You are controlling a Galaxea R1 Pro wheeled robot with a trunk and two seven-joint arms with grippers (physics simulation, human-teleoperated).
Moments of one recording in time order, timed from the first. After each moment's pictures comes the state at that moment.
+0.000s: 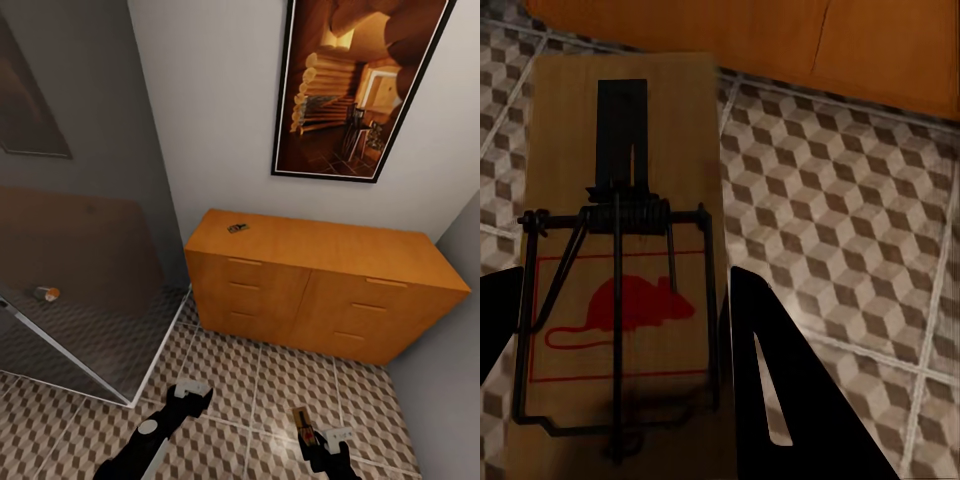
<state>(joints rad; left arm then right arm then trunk) -0.35 -0.02 -0.20 -0.78 0.06 0.02 -0.13 -0.48 -0.02 0.25 -0.02 -0.21 -0.57 0.13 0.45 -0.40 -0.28</state>
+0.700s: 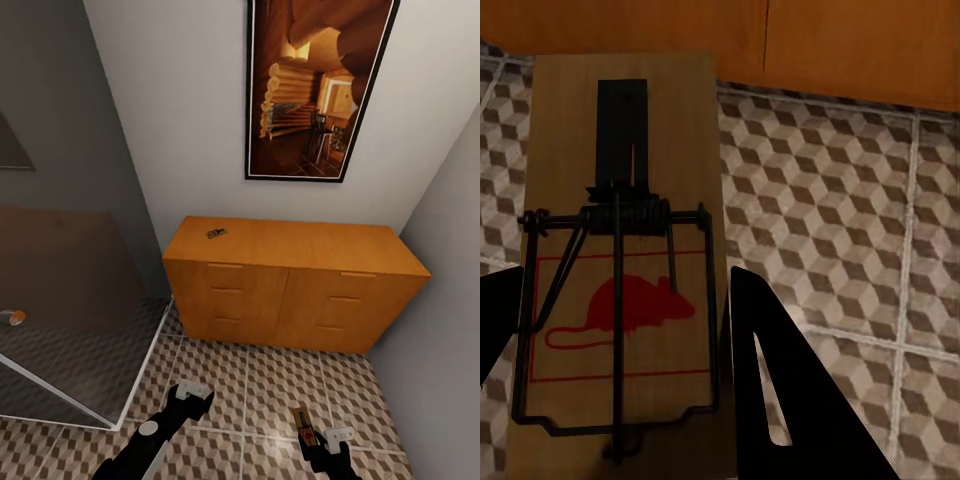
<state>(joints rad) -0.35 0.00 -0.26 -0.78 0.06 0.02 -0.13 -0.48 -0.03 0.25 -0.02 -0.21 -0.57 0.13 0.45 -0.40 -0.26</state>
